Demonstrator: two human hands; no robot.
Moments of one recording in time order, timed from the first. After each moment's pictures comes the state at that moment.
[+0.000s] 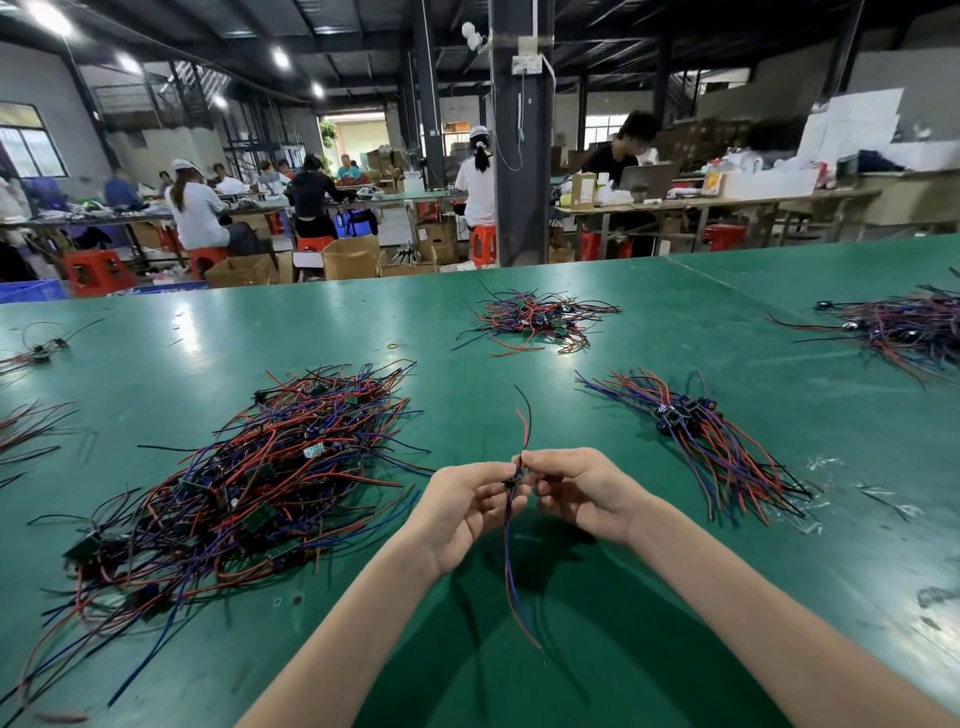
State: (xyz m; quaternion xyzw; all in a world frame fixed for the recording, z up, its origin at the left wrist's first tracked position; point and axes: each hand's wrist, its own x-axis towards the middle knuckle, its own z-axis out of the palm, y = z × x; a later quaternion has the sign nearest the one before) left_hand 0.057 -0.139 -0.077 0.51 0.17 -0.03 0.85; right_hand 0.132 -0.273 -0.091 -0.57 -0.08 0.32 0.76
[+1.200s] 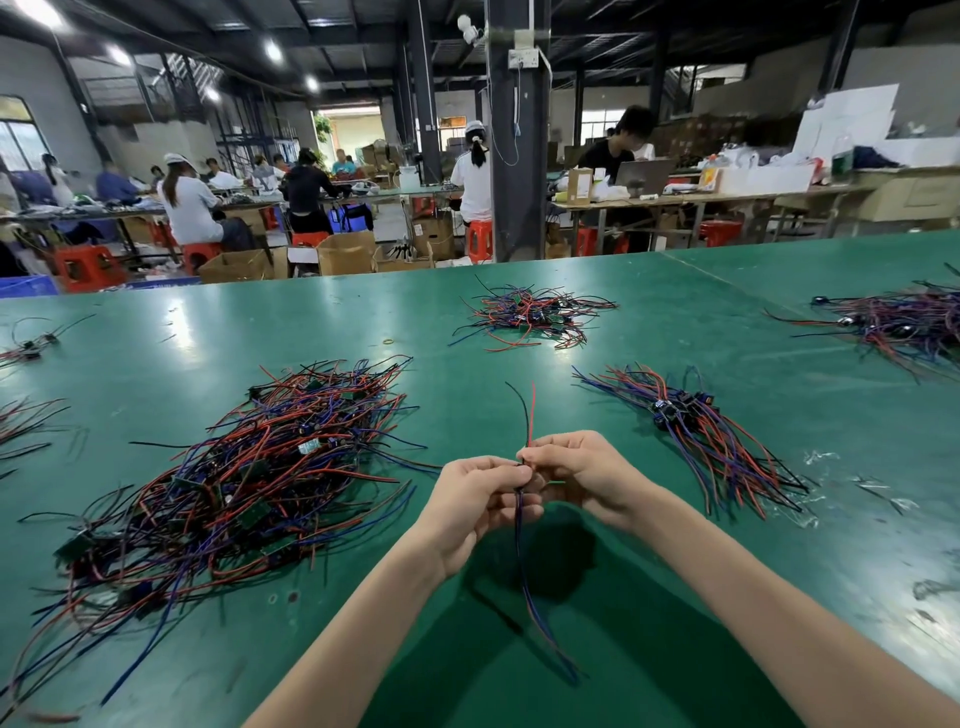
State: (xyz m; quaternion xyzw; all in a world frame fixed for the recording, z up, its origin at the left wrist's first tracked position) left_hand 0.054 -0.149 -0.080 0.59 0.11 0.00 0.80; right_hand 0.132 -0.279 -0.085 -0.63 -0.19 0.26 0.71
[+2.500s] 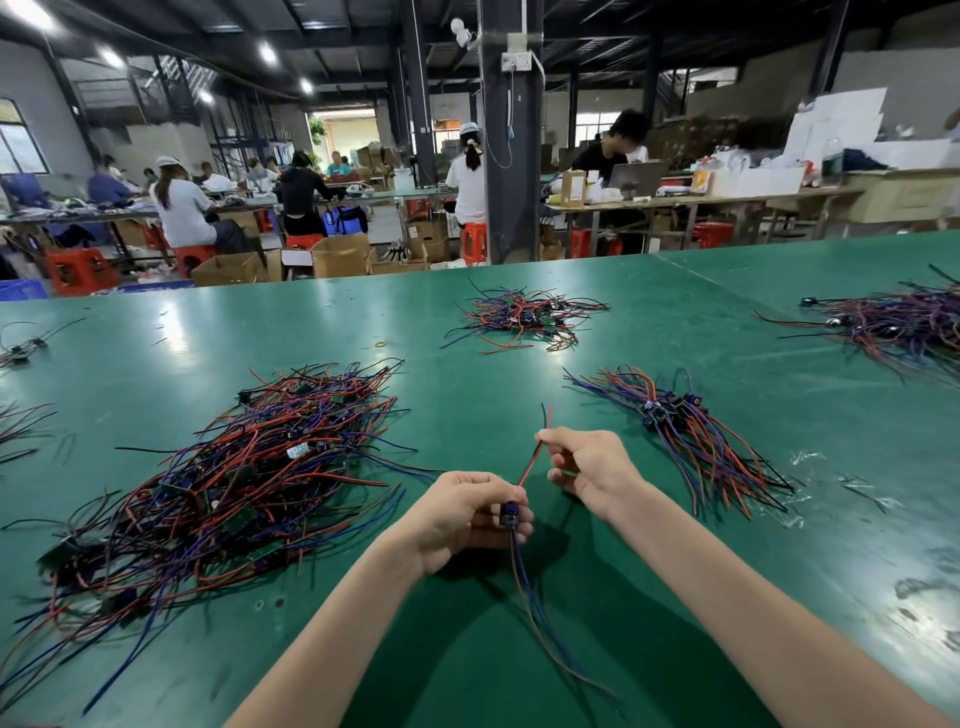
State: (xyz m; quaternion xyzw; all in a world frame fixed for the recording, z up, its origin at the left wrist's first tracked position) left_hand 0.057 -0.140 -0.086 0.65 0.10 -0.11 0.75; right_hand 0.154 -0.275 -0.089 -0.60 0.06 0.15 0.78
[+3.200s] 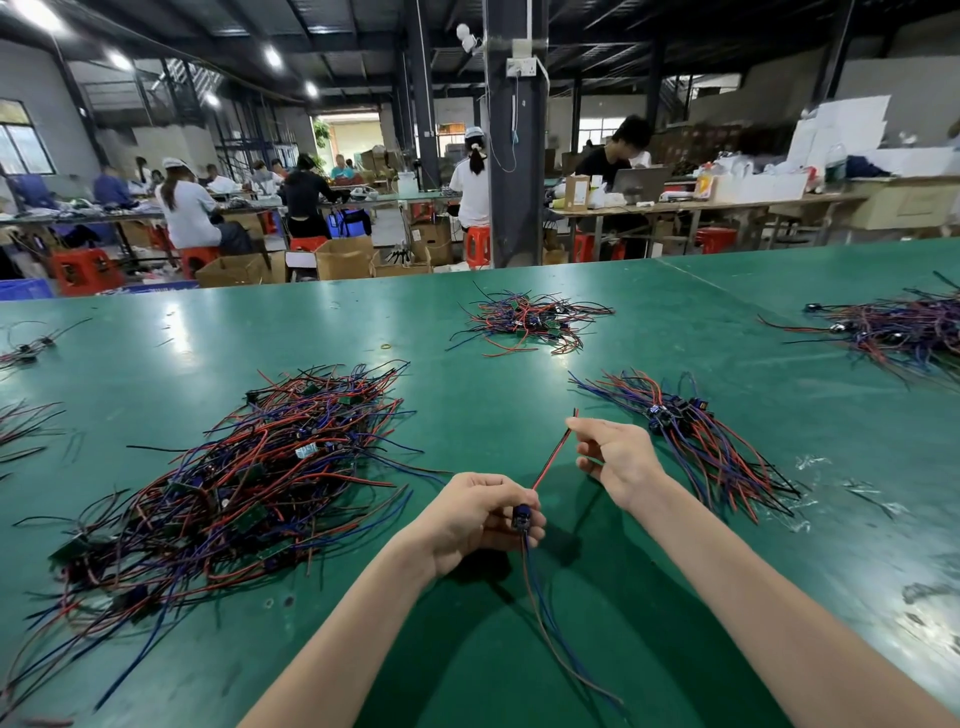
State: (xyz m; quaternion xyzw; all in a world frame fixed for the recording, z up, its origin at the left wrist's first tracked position) left_hand 0.056 -0.143 -0.085 0.66 0.08 -0.11 0.74; right_hand 0.181 -0.291 -0.101 -0.60 0.05 0.09 0.80
